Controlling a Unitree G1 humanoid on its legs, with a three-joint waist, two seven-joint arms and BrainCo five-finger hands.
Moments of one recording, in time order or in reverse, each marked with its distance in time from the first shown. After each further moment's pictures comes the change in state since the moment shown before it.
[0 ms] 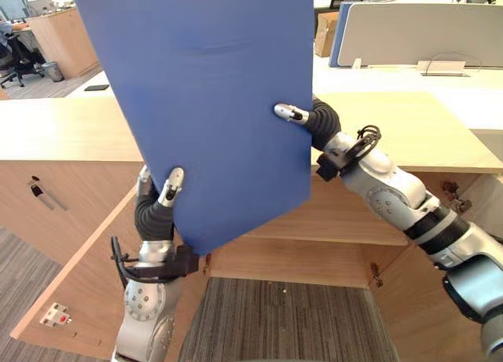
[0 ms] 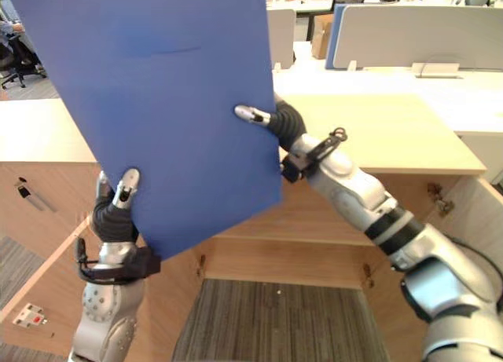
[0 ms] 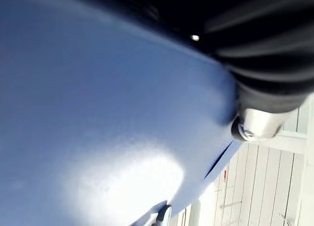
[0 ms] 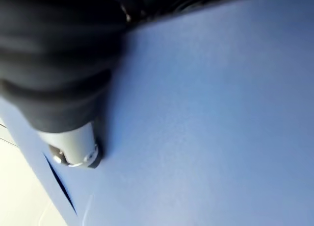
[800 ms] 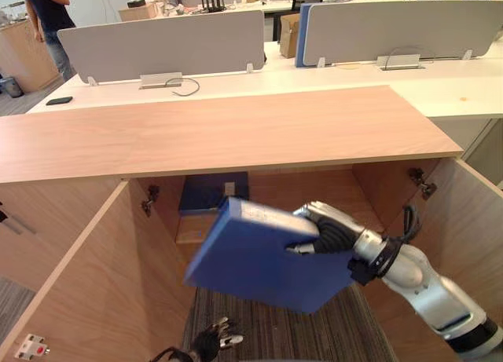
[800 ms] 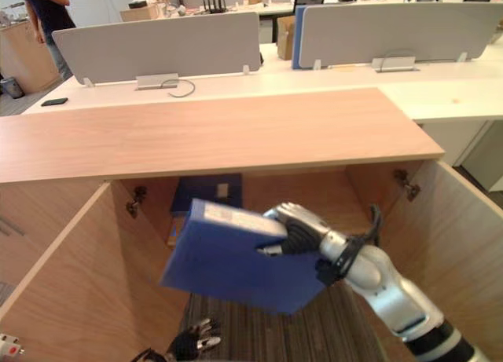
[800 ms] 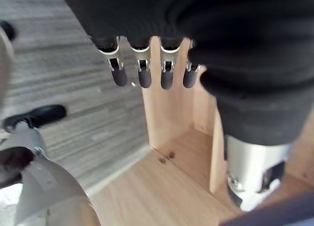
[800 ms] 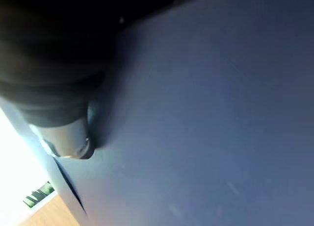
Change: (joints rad) left arm 0.083 -0.031 -0.097 1.278 -0.043 0.200 -0.470; right arm 0.902 0.000 -0.440 -0.395 -1.515 -0.110 0.080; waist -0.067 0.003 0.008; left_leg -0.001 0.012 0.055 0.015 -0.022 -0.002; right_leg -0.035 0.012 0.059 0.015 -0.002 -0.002
